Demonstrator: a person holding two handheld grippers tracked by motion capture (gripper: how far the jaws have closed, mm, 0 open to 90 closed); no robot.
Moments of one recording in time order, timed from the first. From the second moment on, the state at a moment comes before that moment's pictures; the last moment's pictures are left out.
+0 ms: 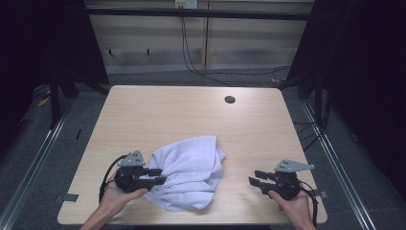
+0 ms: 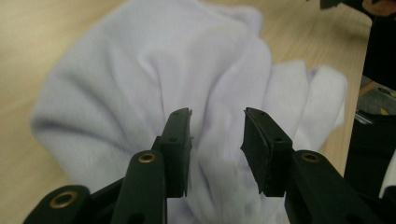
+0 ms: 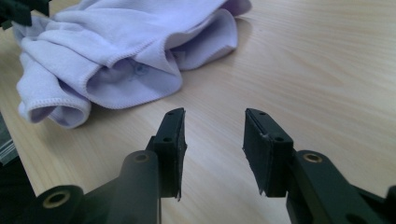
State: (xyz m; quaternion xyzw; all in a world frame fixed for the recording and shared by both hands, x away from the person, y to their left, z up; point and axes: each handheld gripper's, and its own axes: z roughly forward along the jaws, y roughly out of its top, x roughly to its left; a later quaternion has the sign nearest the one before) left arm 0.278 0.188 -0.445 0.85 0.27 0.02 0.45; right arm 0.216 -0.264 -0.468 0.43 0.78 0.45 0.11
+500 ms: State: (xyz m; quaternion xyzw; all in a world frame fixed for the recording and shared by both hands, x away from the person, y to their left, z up) left arm 0.321 0.116 -0.466 0.87 0.22 -0.01 0.43; right arm 0.273 -0.179 -0.466 0.35 0.81 0.47 0.07
